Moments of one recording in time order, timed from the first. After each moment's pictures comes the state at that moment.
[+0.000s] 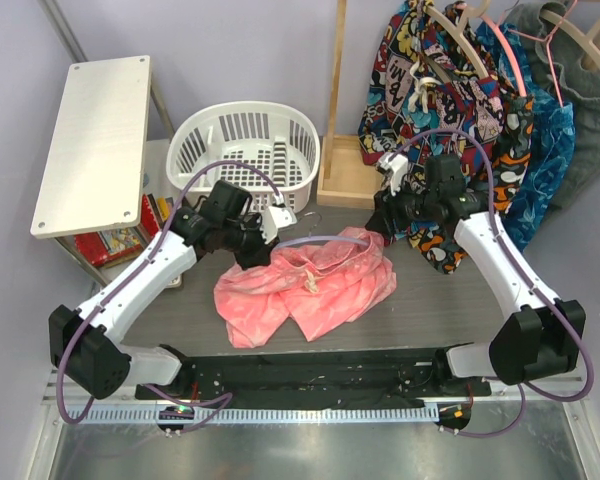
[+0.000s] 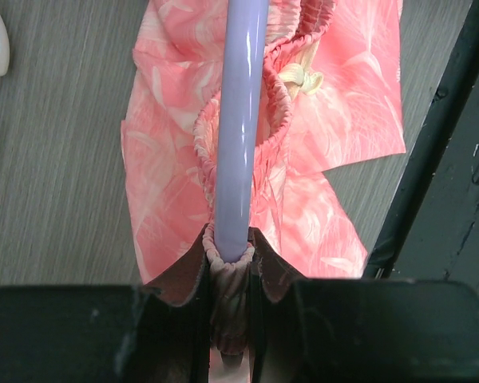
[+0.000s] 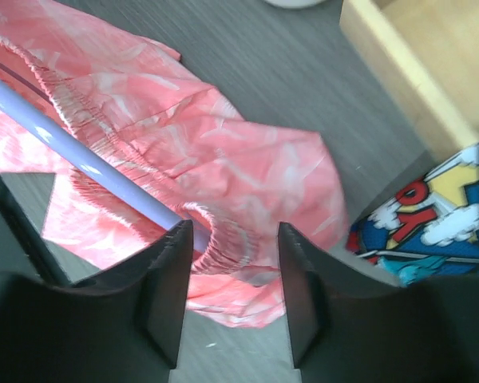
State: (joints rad) left arm -0.55 1.31 1.20 -0.84 0.44 0.53; right arm 0.19 1.35 1.18 -0.62 -0.64 -0.33
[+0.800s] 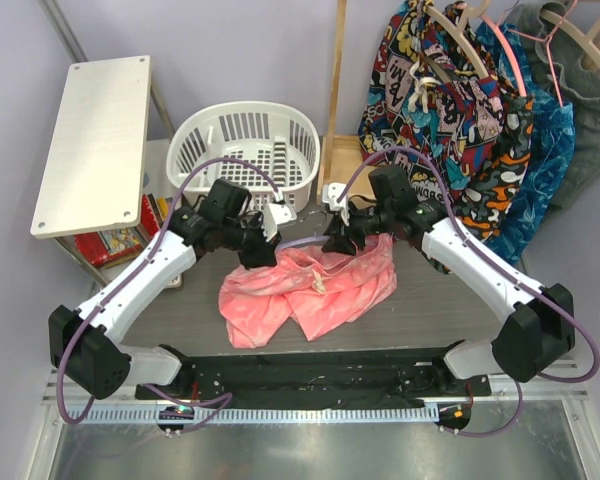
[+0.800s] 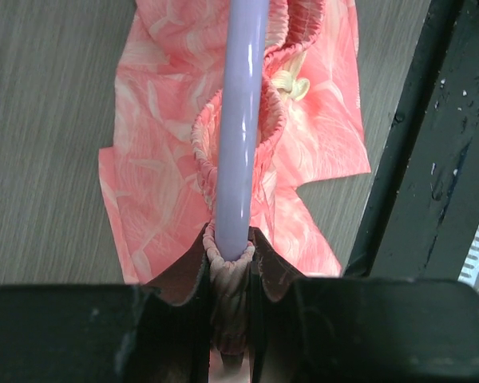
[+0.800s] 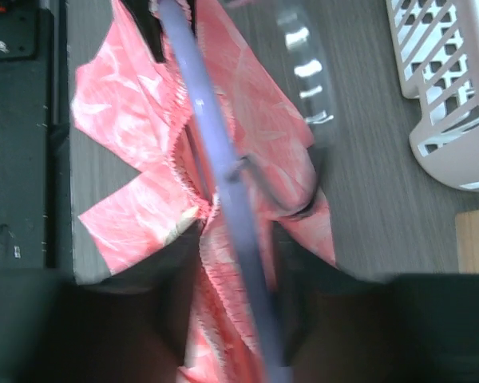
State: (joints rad) left arm -0.55 1.31 1.20 -0.80 0.54 0.48; right arm 0.51 1.38 1.19 -0.54 -0.78 -0.61
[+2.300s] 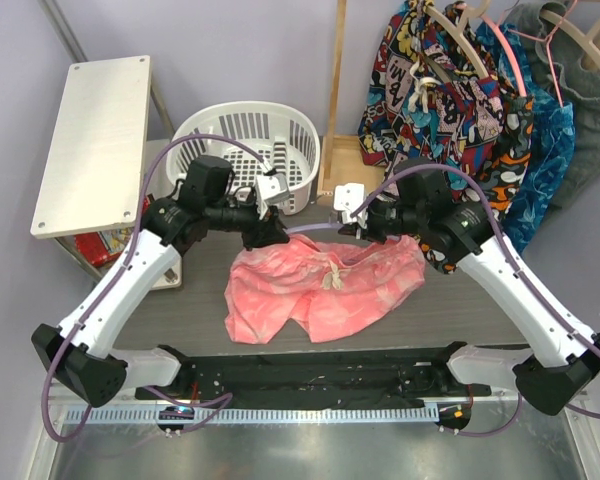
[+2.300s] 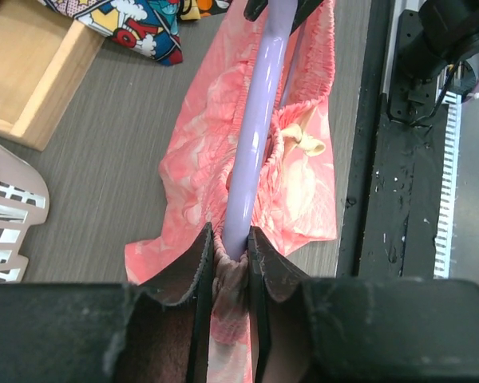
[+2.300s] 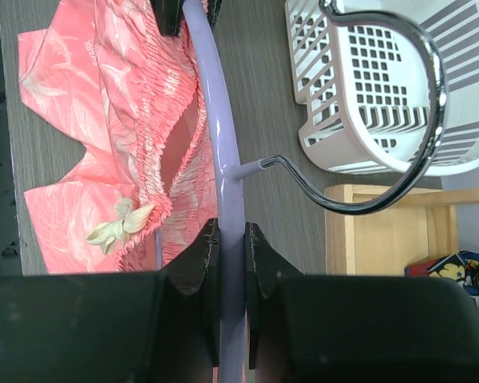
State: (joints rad) left arm -0.52 1.28 1.38 -0.75 0.71 0.39; right arm 0.58 1.20 1.39 -0.79 -0.51 -0.79
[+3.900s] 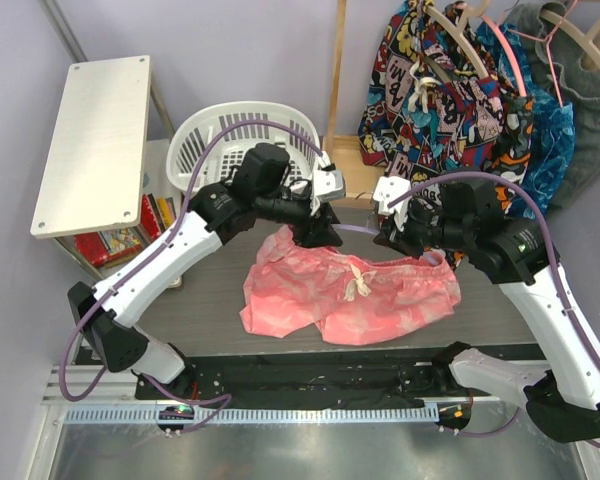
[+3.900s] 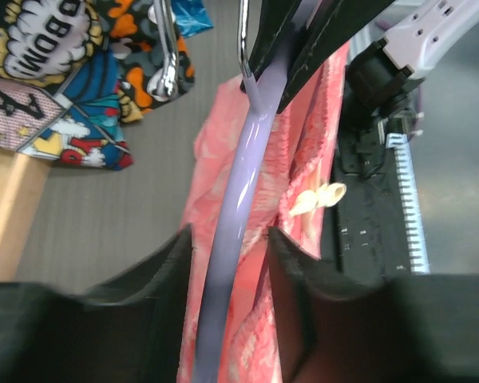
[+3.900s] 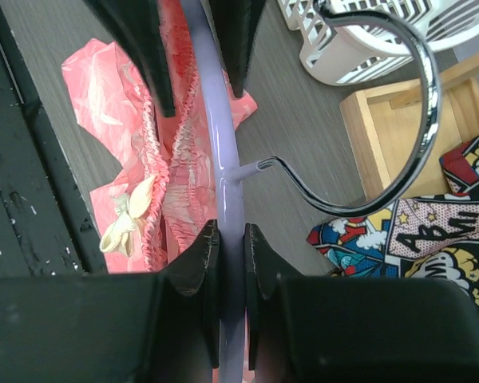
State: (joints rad) left arm -0.76 1.49 1.60 -0.62 0.73 0.33; right arm 0.53 1.05 1.48 -1.04 -0.39 -0.55
